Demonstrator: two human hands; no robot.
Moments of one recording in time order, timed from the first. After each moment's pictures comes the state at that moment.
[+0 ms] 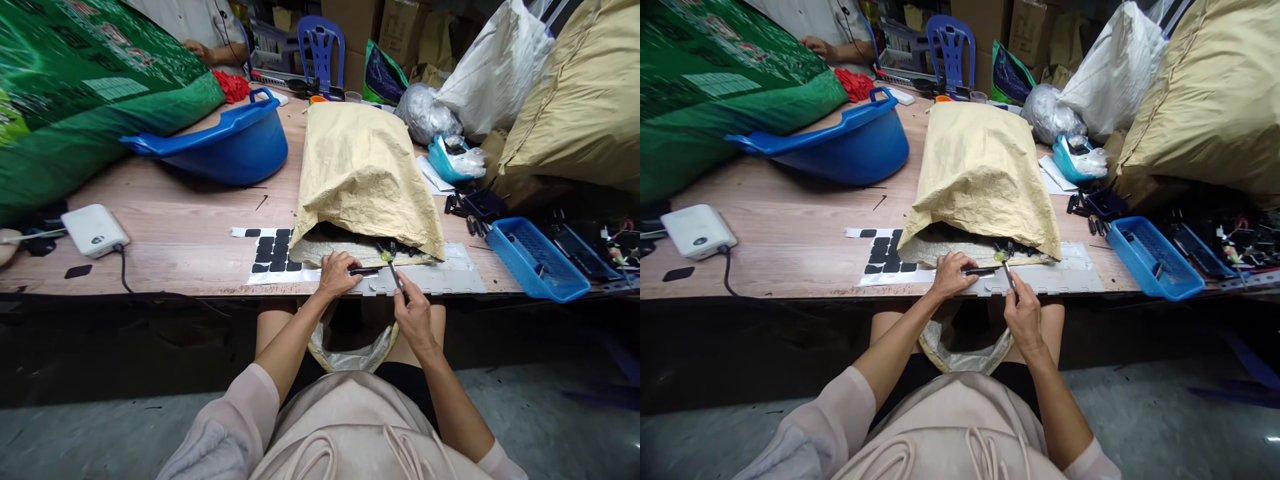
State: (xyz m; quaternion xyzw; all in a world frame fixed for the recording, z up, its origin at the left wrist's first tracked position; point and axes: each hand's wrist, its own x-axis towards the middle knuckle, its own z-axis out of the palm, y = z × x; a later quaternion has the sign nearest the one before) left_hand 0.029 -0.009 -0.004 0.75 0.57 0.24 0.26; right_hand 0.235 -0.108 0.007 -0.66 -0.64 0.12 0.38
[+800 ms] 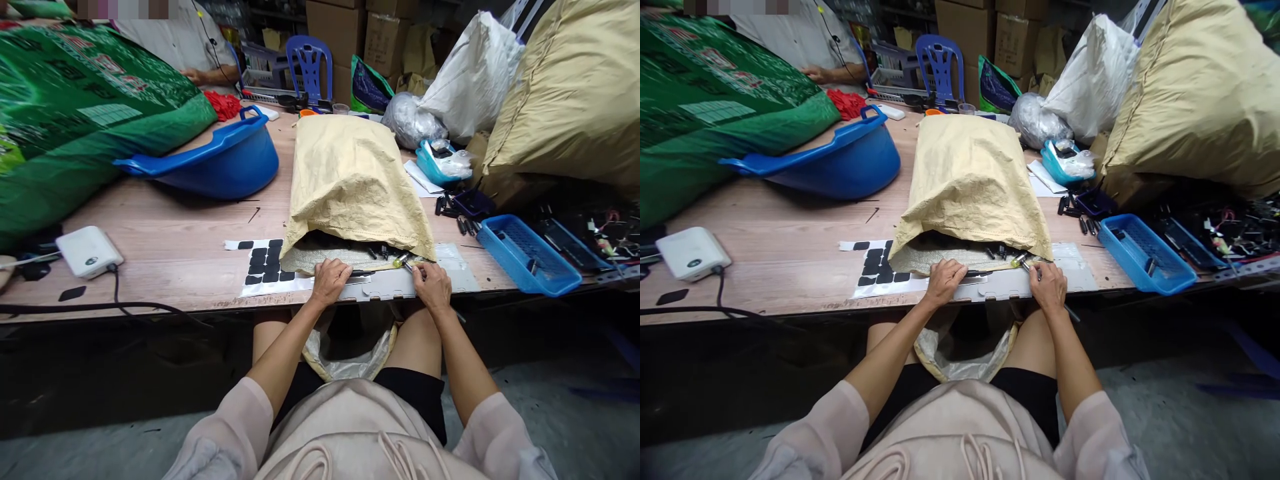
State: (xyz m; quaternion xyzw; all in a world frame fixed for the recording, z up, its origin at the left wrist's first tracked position) left_hand 0.024 -0.005 -0.012 0.76 0.57 0.21 0.23; right_hand 0.324 -0.044 -0.006 -0.76 -0.62 -0.05 0.18
